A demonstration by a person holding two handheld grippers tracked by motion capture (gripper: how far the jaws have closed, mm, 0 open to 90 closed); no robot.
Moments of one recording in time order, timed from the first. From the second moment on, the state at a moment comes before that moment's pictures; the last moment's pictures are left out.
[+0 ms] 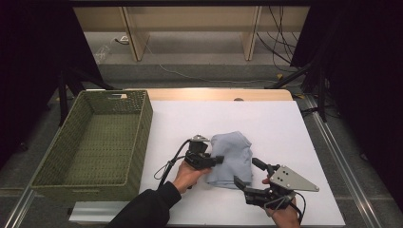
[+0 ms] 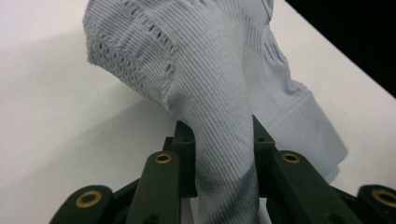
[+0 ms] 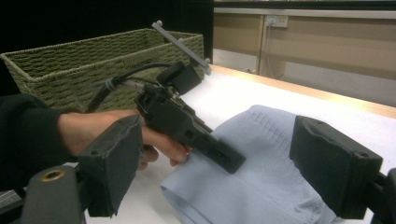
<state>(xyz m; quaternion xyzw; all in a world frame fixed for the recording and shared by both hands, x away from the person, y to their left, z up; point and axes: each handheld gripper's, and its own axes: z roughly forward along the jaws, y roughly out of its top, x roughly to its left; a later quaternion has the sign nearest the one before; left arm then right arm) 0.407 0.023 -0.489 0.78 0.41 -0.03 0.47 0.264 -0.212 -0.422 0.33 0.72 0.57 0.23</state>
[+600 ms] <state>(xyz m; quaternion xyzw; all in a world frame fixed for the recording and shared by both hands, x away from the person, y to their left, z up) 0.399 0.026 -0.453 0.79 0.37 -0.04 0.50 0.264 -0.213 -0.421 0.33 0.72 0.57 0.23</state>
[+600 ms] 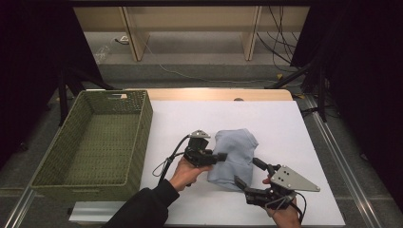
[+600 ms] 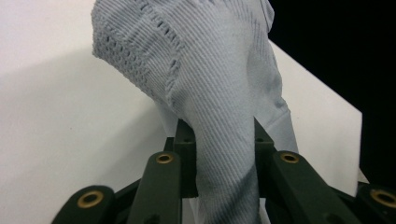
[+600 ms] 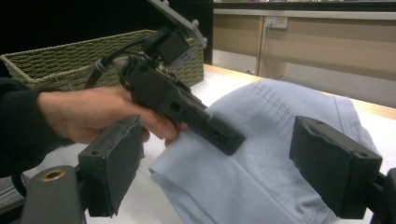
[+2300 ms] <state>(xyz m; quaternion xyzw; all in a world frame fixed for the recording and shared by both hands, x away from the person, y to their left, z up) 0.405 0.113 -0.355 0.75 0.36 -0.02 0.56 0.264 -0.214 -0.421 0.33 0.72 0.57 0.23</state>
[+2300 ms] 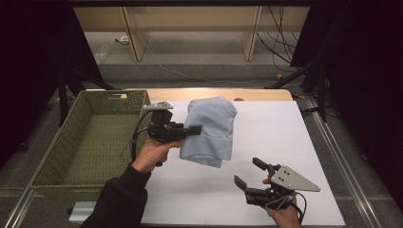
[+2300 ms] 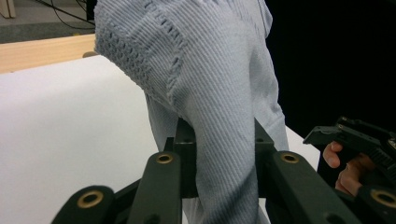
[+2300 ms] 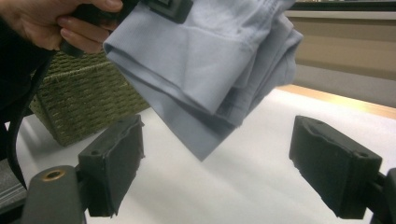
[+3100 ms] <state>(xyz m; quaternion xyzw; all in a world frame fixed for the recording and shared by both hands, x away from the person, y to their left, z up) 0.405 0.158 -0.327 0.72 0.37 0.00 0.58 0.264 -0.214 -0.421 0.33 0.72 0.57 0.23</state>
